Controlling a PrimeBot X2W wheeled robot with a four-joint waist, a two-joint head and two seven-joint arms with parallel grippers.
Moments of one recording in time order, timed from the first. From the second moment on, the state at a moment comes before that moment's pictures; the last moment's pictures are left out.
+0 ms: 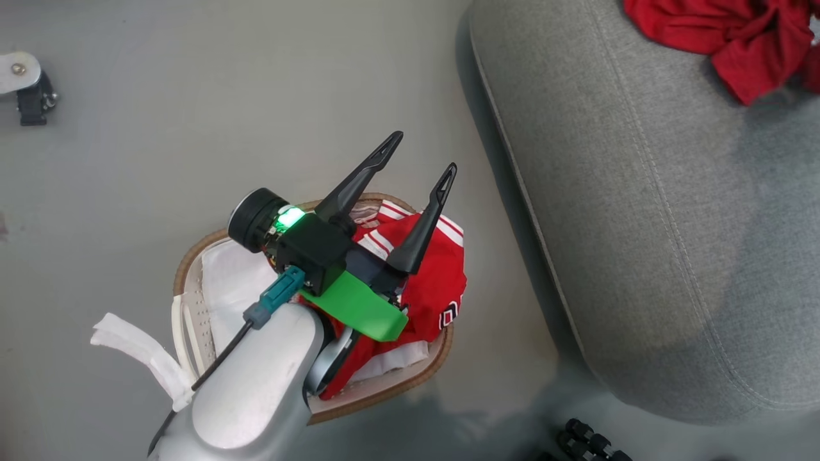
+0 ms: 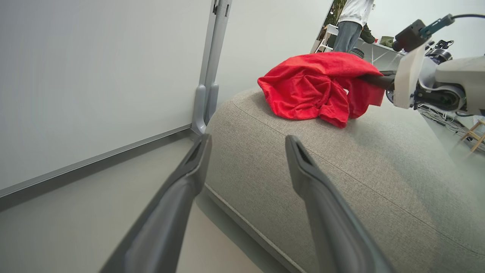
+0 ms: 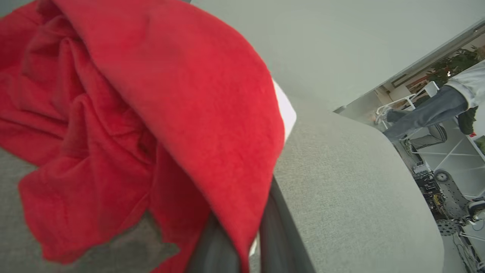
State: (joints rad) left arm -0.56 0.16 -0.66 0.18 -0.37 -0.13 -0.26; right arm -0.94 -0.39 -0.25 0.87 -0.29 0.13 -0.23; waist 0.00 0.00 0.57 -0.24
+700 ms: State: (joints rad) left arm -0.38 0.10 -0.48 0.25 -0.33 -0.13 -0.26; right arm -0.56 -0.23 -0.39 0.69 -0.22 0.13 -0.26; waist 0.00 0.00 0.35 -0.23
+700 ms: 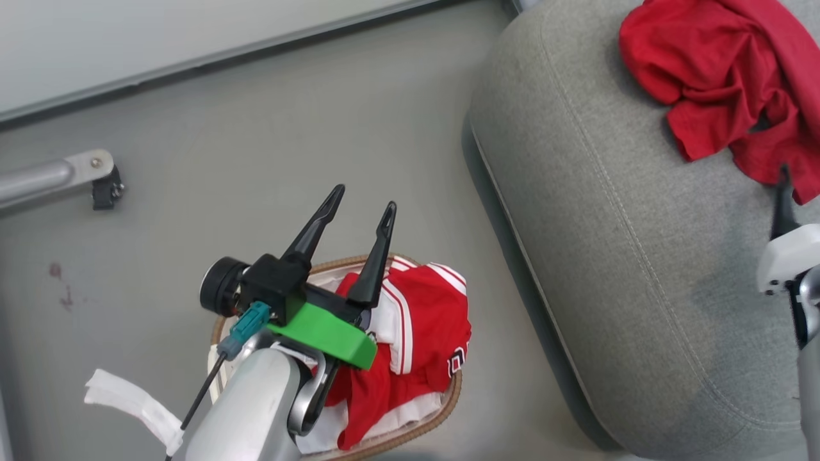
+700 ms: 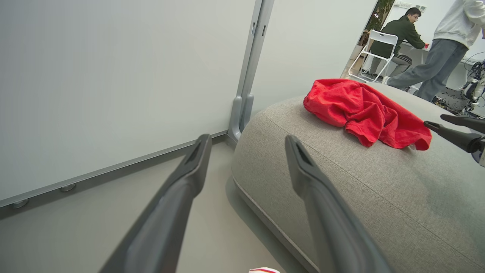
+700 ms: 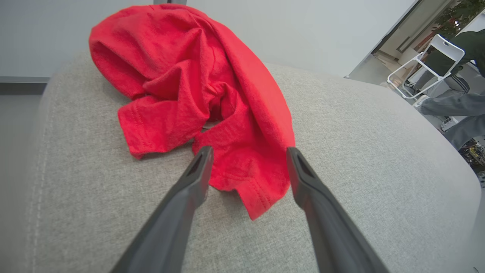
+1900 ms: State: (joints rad) left arm -0.10 0.05 -0.02 0.32 -0.16 -0.11 -0.26; right arm -0.29 -0.06 0.00 0.43 0.06 0.13 -0.26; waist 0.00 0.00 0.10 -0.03
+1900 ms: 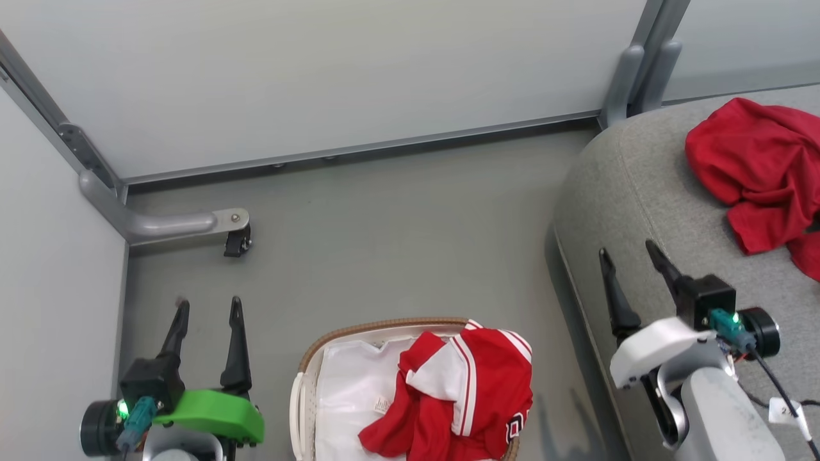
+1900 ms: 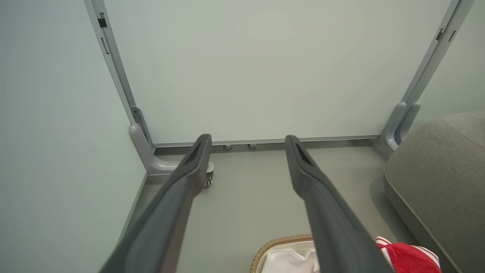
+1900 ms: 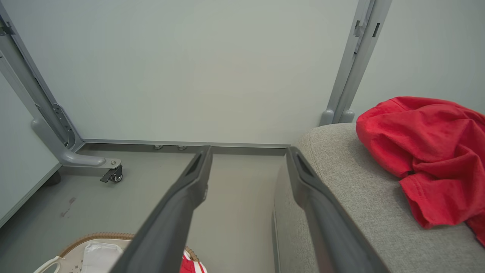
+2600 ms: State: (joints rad) left arm 0.02 0.05 -0.08 0.31 -0.22 -0.09 -0.26; right arm -0.18 -0.05 0.01 0.42 0.07 0.13 -0.26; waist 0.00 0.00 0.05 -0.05
